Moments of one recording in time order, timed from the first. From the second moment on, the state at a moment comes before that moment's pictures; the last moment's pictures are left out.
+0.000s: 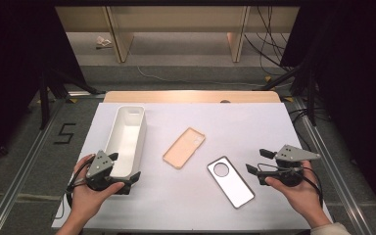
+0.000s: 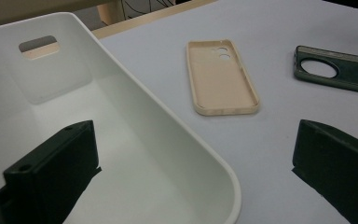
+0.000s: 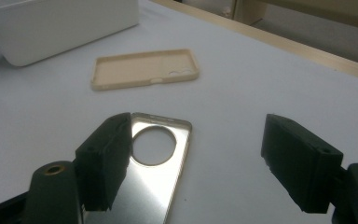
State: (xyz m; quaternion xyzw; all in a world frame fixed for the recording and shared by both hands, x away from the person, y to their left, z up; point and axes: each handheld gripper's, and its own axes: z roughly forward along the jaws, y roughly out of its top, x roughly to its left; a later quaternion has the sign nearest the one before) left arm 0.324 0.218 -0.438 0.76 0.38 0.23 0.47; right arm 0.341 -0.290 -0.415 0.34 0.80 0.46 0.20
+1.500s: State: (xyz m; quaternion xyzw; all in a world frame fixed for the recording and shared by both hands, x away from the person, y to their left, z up) left arm 0.325 0.217 -0.438 0.76 0.38 0.23 0.47; right arm 0.344 -0.279 -0.457 0.35 0.92 0.18 0.03
